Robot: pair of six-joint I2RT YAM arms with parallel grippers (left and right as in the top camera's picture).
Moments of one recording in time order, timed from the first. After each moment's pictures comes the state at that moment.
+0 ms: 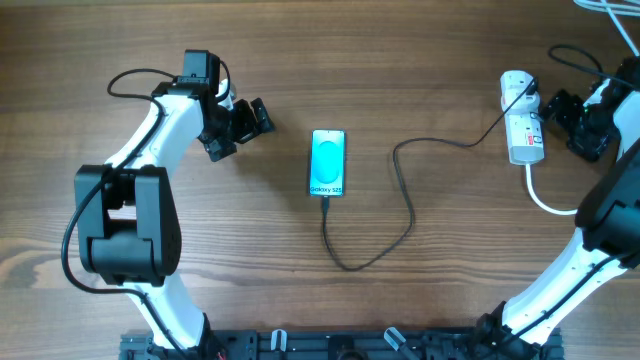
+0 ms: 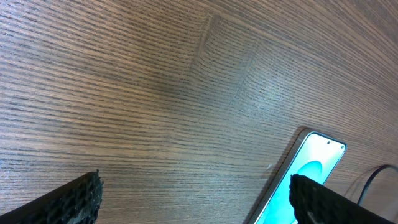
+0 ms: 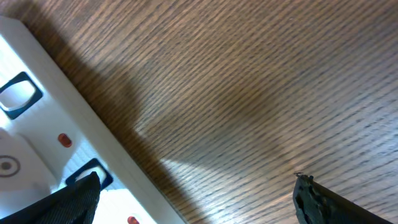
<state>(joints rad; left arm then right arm) -0.07 1.97 1.36 -0.73 0.34 -0.47 -0.52 2.18 1.62 -0.78 -0.18 0.20</state>
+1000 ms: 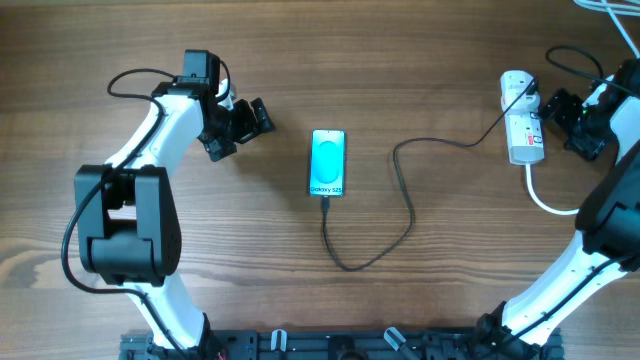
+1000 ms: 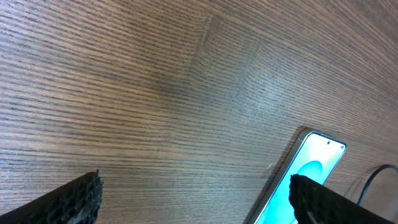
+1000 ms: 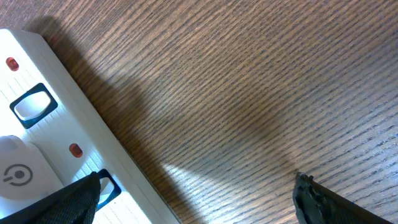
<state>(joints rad) -0.07 1.97 1.36 -0.73 0.34 -0.47 -0.52 2.16 1.56 -0.67 -0.19 0.20</state>
